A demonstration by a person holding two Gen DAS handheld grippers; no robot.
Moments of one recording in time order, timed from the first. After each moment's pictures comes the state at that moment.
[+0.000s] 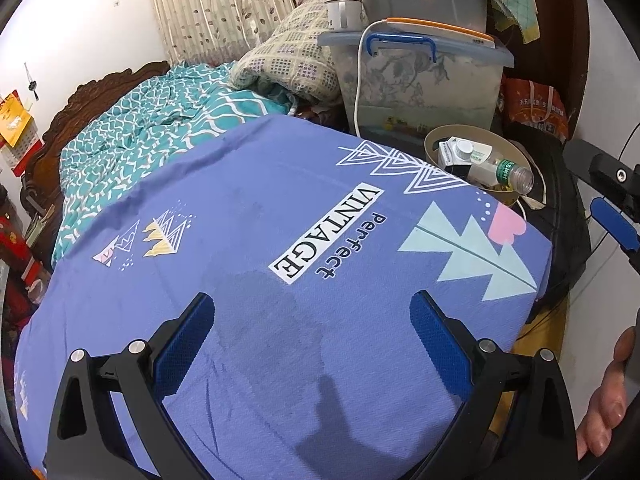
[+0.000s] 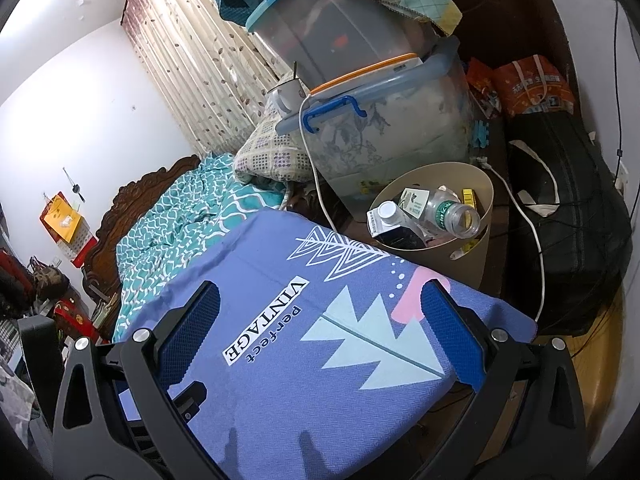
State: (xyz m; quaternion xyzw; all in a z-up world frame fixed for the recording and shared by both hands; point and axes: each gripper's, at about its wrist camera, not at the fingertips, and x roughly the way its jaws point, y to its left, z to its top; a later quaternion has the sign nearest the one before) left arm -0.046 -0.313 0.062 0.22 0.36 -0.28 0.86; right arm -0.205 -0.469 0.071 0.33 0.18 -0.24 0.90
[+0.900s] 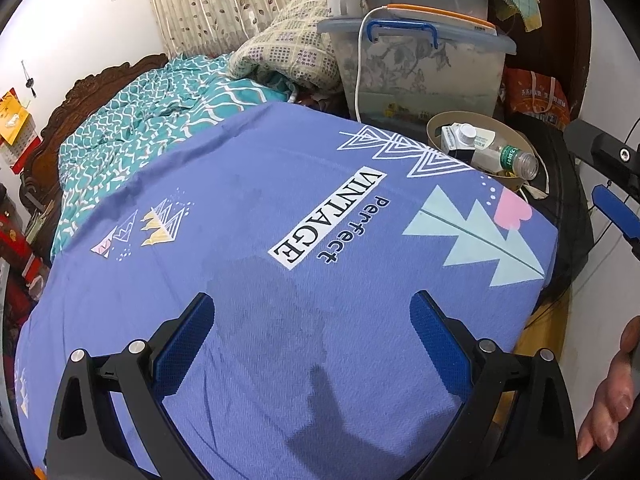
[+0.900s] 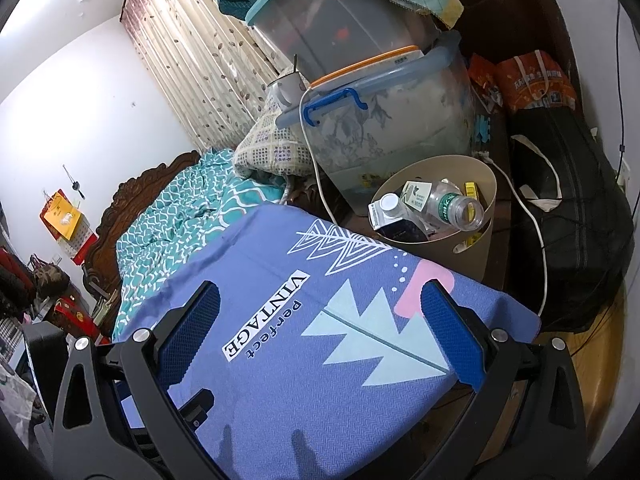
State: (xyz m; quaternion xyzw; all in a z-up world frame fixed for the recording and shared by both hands) left arm -0.045 -0.312 0.049 0.23 0.37 -0.28 0.86; right arm -0.200 -0.468 0.067 0.33 0.18 -0.24 0.89
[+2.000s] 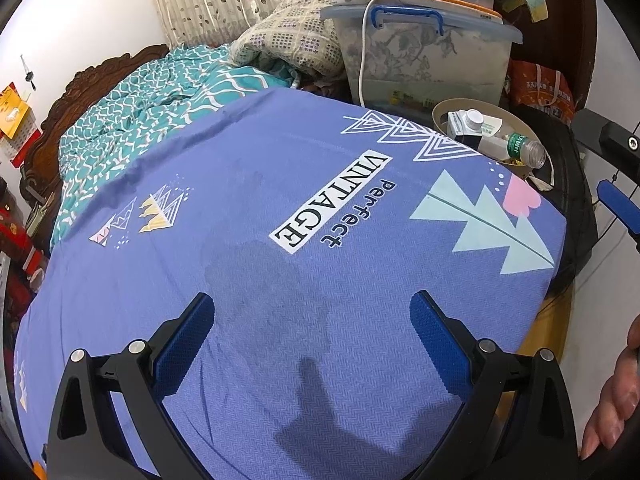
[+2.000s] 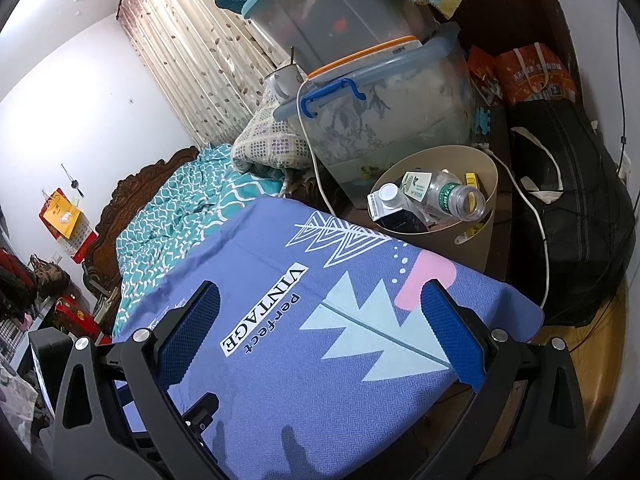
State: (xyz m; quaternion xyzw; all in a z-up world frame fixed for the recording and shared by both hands) left arm -0.042 -0.309 0.034 0.23 0.38 -0.27 0.85; right arm -0.197 -0.468 0.058 0.33 0.19 -0.24 0.89
